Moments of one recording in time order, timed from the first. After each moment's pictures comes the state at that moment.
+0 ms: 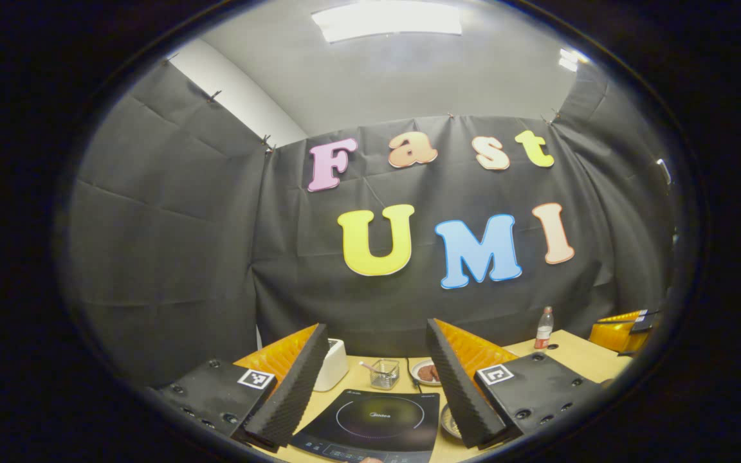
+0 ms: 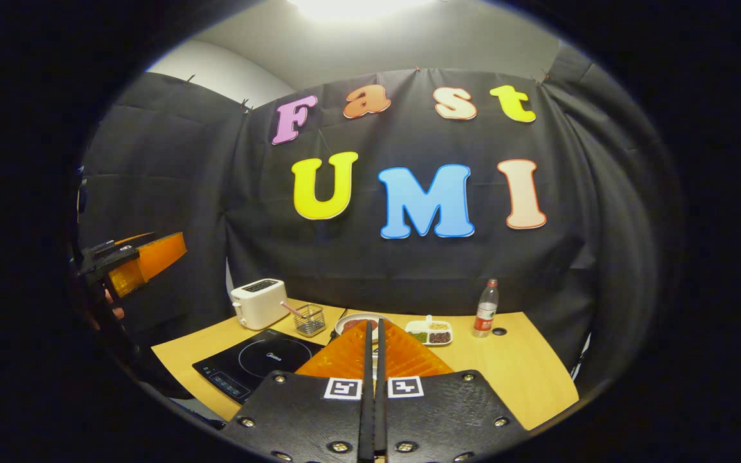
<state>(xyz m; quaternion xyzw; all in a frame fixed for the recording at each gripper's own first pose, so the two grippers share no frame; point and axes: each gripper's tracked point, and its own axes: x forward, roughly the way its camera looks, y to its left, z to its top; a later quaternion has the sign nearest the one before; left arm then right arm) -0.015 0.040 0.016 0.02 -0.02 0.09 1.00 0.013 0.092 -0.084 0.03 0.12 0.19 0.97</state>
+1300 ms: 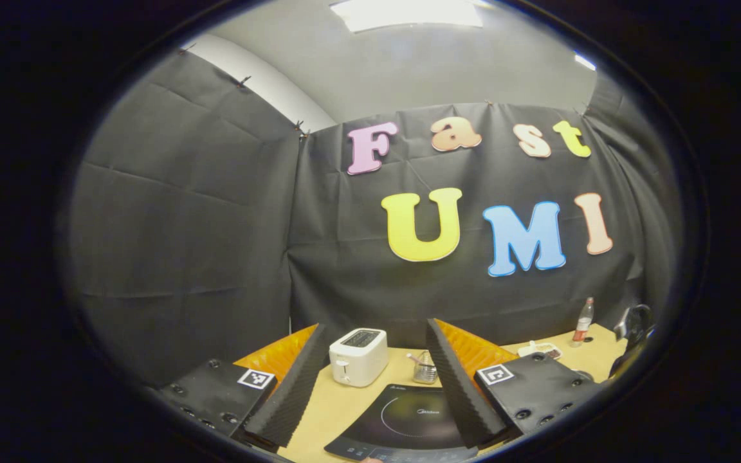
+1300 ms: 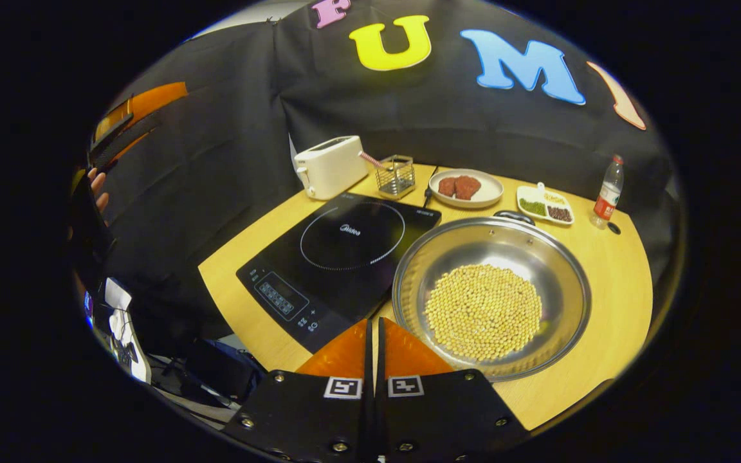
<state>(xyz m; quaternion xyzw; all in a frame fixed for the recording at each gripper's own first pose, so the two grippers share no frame) -0.006 0.141 -0.020 0.02 0.01 0.15 0.99 -0.048 0.212 -0.281 -0.01 0.43 0.34 0.84</state>
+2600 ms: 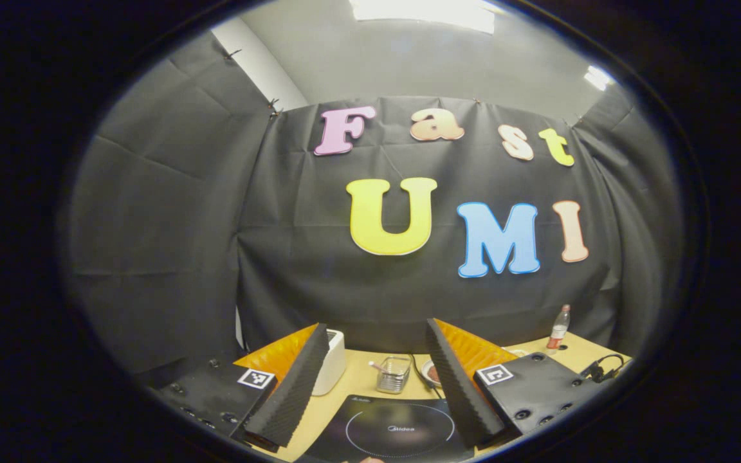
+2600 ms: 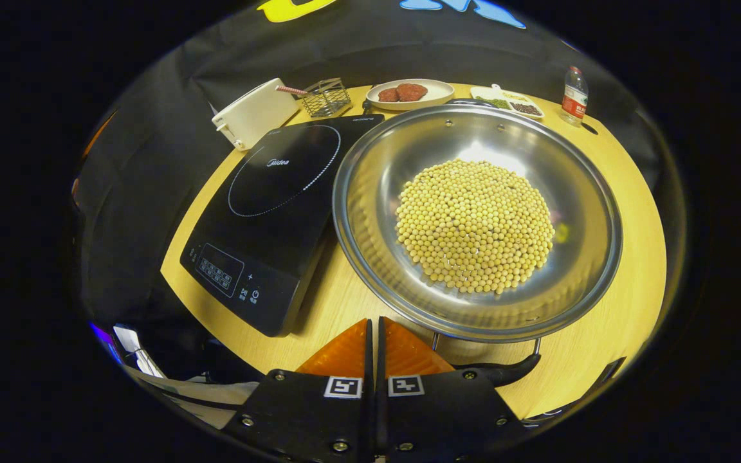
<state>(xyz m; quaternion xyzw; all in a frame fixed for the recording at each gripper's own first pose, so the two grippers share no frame) 0.102 0.133 -0.053 -0.03 0.00 0.04 1.00 -0.052 0.189 -0.357 0.03 0.58 0.21 0.79</state>
